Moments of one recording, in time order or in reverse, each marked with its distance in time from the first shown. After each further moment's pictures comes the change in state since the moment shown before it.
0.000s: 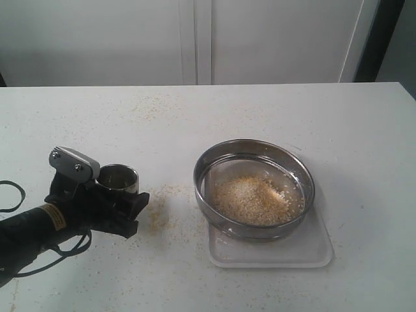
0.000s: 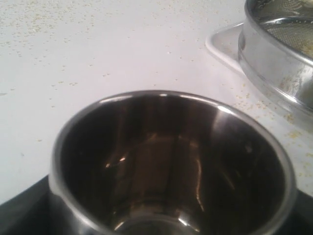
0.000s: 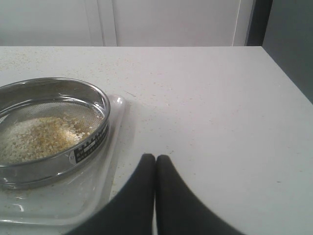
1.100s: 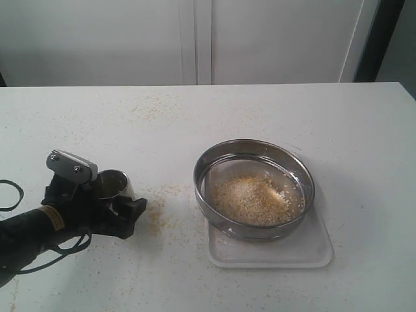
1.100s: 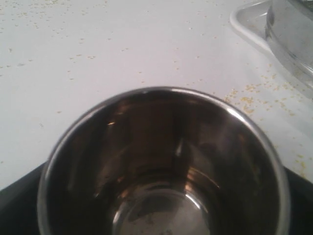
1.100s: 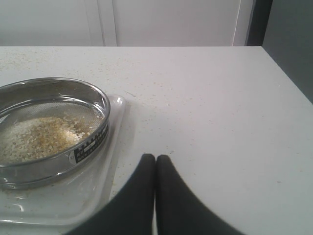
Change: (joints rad) left arm 0.002 0.000 0.000 -0.058 0.070 0.010; right arm 0.000 0.000 0.000 0.000 0.000 0.000
